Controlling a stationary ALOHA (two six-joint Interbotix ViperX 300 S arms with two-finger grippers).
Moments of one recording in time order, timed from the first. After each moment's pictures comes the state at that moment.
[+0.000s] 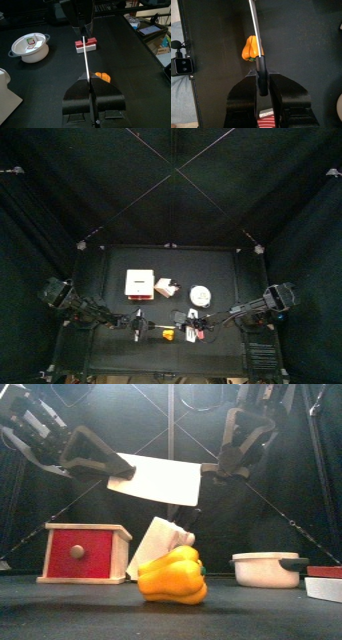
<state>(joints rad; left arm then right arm) -0.44 -0.06 0.98 -0.61 -0.71 0.50 0.28 -0.09 0.51 -0.22 0.52 0.65</state>
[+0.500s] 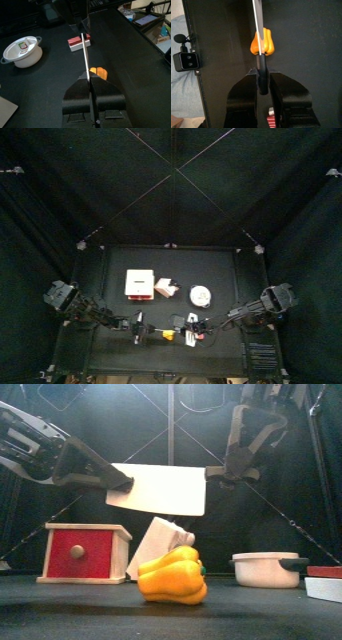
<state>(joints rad) -0.45 0.03 0.99 -0.50 -0.78 0.49 0.34 -0.05 0.50 -0.16 0.52 0.64</state>
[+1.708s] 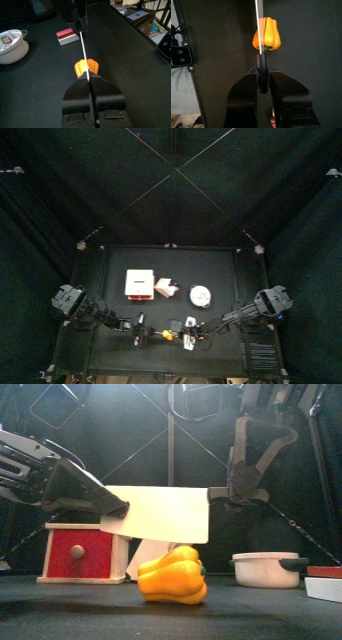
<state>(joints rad) -0.44 0.14 1.00 -0.36 -0.85 0.34 0.36 0.04 0.47 -0.15 0.55 0.64</state>
